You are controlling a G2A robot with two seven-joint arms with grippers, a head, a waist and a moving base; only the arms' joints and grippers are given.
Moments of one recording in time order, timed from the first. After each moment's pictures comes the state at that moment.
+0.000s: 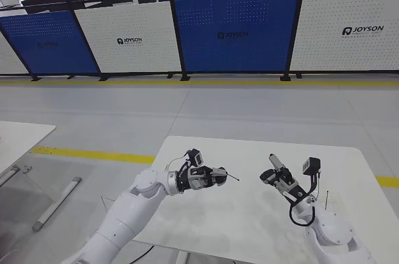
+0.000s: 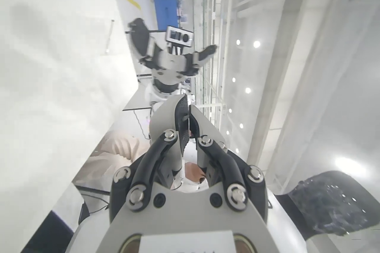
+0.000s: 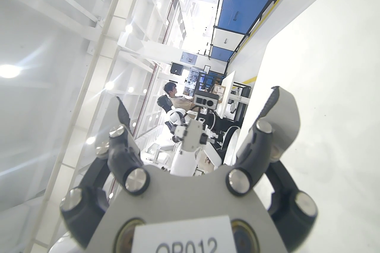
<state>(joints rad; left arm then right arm) 1.12 -1.08 -1.14 -1.33 -0.82 -0.12 -1.07 -1.25 -1.24 1.14 -1.47 0.33 -0.18 0.41</state>
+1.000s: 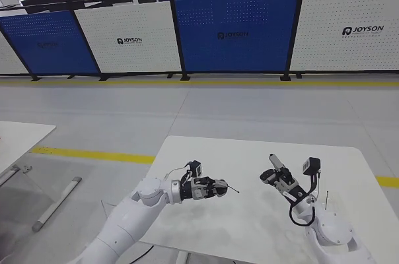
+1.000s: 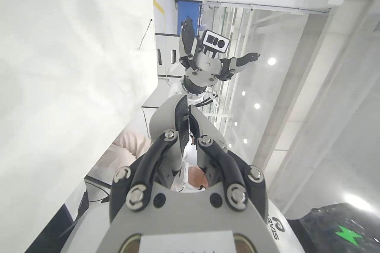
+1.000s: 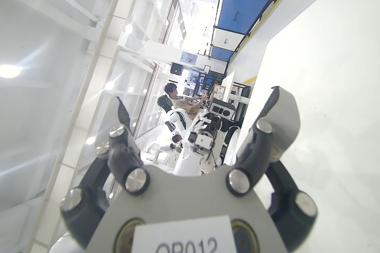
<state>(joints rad) 1.14 -1.08 -1.08 -1.29 -0.70 -0.05 -1.00 -1.25 -1.24 1.14 -1.47 0.33 -0.18 0.41</state>
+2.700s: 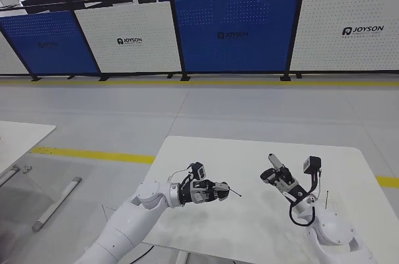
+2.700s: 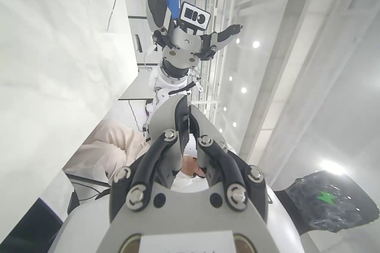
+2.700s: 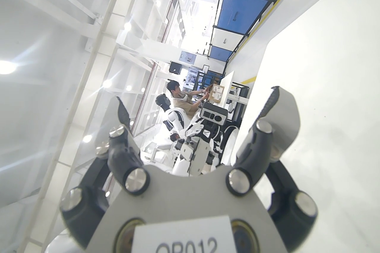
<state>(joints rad) 1.19 -1.07 -1.09 -1.33 -0.79 -0.09 -1.07 -1.26 -1.24 1.17 -1.51 0.25 -0.16 0.41</state>
